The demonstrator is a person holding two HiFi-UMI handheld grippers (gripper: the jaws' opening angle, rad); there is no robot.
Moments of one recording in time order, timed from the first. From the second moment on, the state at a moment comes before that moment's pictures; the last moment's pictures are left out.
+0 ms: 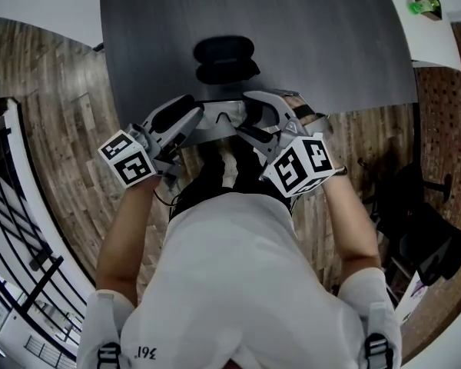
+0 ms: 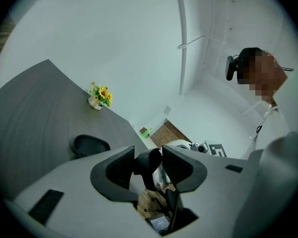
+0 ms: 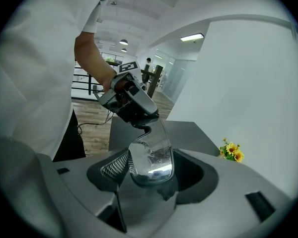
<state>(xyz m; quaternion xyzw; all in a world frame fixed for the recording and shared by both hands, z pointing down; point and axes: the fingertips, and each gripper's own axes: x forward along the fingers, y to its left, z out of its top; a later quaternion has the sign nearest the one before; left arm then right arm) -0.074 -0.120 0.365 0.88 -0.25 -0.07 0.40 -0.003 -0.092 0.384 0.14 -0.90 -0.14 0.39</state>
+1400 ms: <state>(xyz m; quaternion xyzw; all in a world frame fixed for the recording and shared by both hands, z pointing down) -0.075 -0.216 0.469 0.85 -0.30 0.01 0.43 -0.002 -0.197 0.487 0.09 -0.89 -0.13 0.42</state>
